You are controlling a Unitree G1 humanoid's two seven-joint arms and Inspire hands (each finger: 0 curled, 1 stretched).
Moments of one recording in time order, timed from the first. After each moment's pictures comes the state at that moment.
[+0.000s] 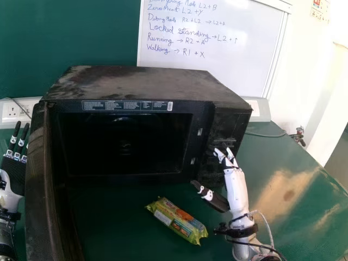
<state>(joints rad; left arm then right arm) -0.42 0.42 0.77 0.95 -0.92 0.09 -1.27 -0.61 -0.50 0.45 1.16 -0.80 -0.92 -1.09</state>
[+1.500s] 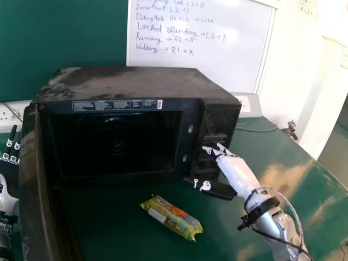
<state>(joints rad) -0.40 0.42 0.77 0.95 -0.92 0.07 -1.26 -0.29 -0.76 0.21 -0.01 -0.52 -0.15 0.12</state>
